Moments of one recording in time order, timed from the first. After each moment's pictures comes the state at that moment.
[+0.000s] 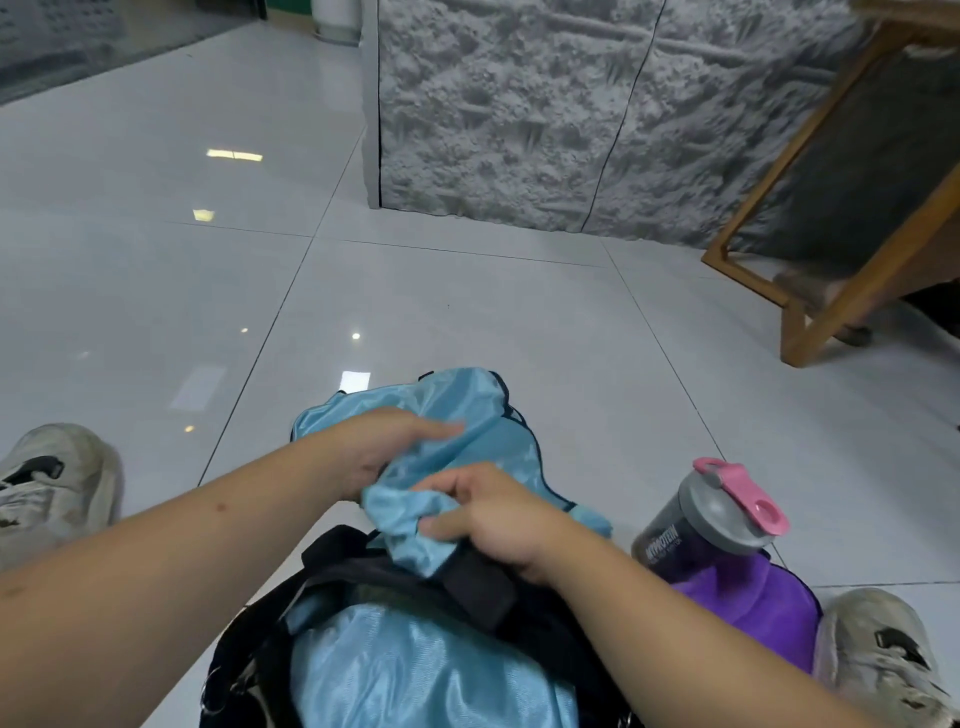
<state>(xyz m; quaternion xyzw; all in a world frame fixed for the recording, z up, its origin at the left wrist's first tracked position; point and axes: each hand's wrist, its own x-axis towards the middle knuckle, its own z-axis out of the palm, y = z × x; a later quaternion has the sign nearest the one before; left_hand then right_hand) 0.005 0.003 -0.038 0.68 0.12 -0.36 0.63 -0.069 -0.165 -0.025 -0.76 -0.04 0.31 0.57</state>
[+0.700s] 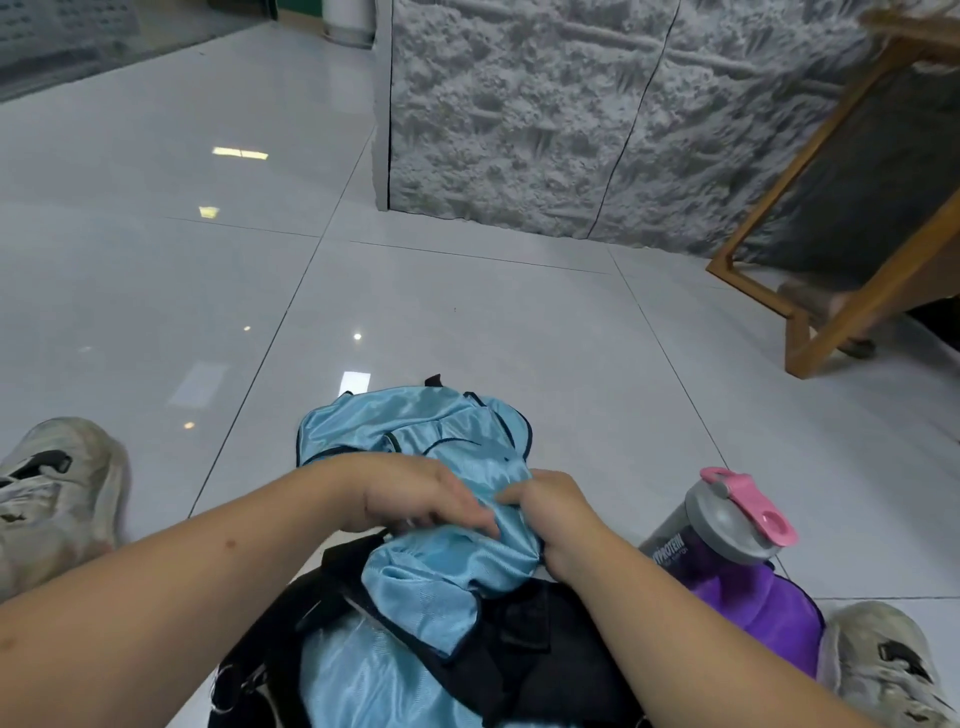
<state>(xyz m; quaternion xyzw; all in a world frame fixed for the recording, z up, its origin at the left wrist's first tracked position) -0.028 -0.002 -0.021 0.76 -0.14 -0.49 0.41 -0.045 -0.198 -0.064 -0.71 0.28 0.19 0.61</state>
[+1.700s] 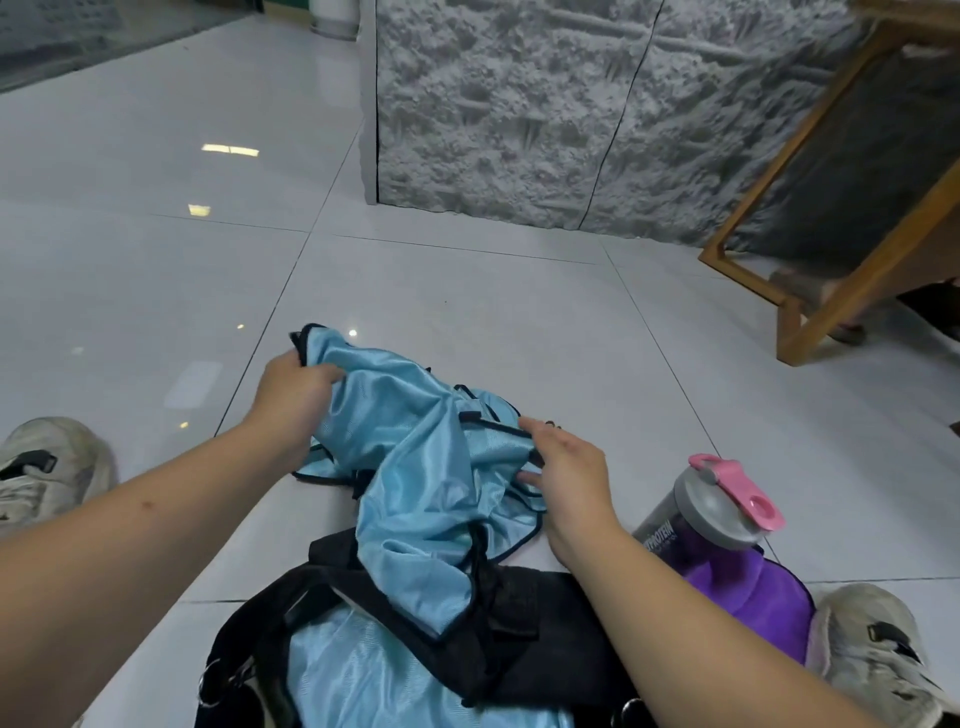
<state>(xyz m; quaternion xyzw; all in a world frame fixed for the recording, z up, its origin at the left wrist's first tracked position) 0.016 0.051 -0.025 0.70 0.22 0.01 0.68 -0.048 -0.210 -0.049 -0.67 0.25 0.01 0.70</state>
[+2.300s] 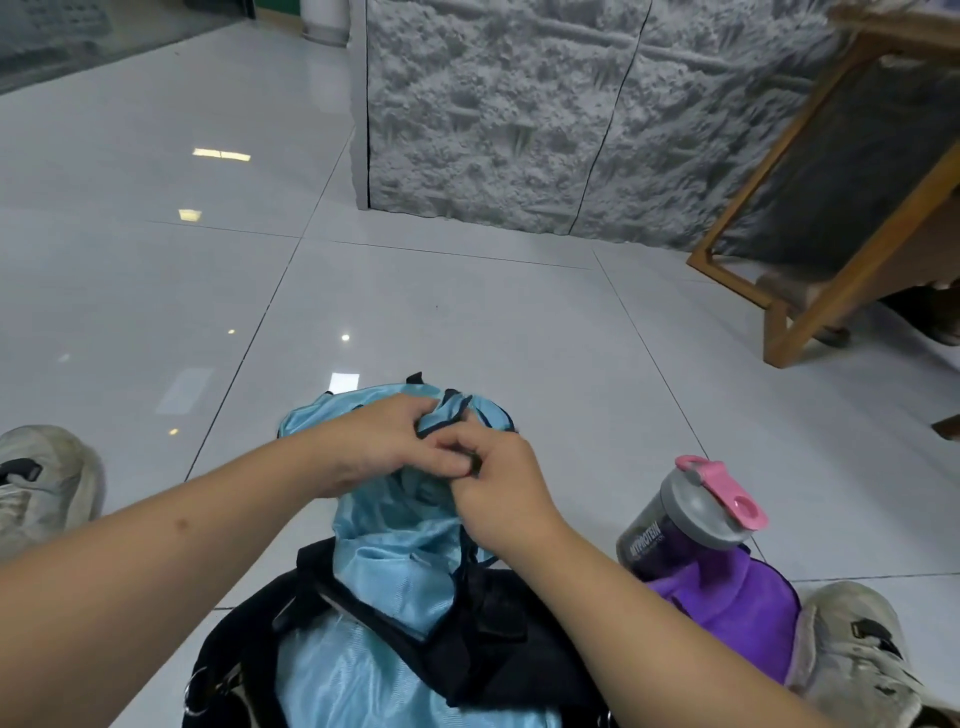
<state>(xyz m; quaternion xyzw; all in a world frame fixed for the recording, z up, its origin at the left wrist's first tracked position) -0.017 -0.003 0.002 0.75 -0.10 -0.30 0.58 -0.068 -0.169 -0.019 -0.83 -0.08 0.01 0.55</state>
